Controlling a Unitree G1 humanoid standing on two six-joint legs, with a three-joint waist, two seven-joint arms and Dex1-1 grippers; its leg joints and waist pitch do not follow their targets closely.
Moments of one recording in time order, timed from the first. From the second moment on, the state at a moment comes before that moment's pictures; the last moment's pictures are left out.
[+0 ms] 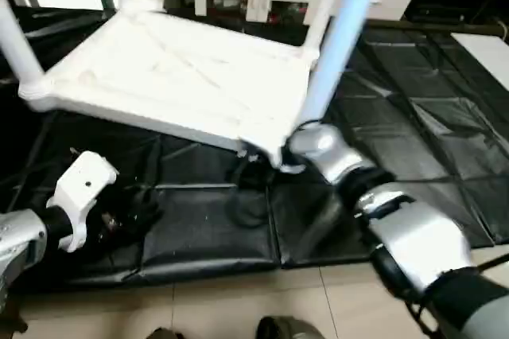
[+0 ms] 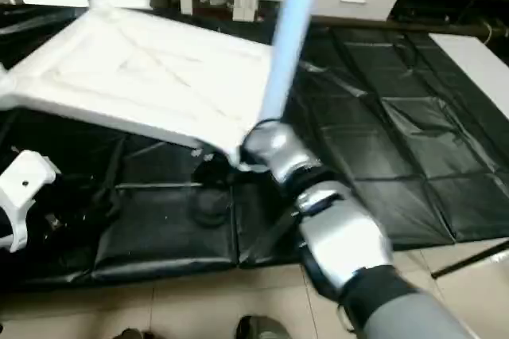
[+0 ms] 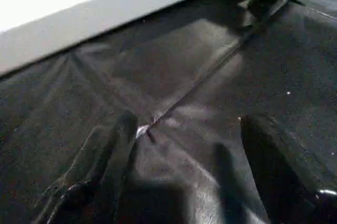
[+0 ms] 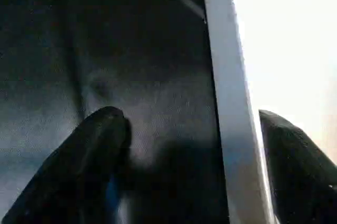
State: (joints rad) left arm 0.07 0.76 0.18 -0.37 -0.28 0.60 -0.77; right arm -1.09 -0.06 0.24 1.35 -0.19 -0.21 0.96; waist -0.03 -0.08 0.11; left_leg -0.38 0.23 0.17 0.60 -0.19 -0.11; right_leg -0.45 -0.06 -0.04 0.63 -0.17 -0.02
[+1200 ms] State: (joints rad) left arm -0.13 0.65 0.08 -0.31 -0.24 0.49 -0.69; right arm -0.98 -0.18 0.10 1.35 -0.14 -0.13 0.69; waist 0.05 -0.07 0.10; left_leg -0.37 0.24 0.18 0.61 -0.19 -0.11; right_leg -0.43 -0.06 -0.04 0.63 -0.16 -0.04
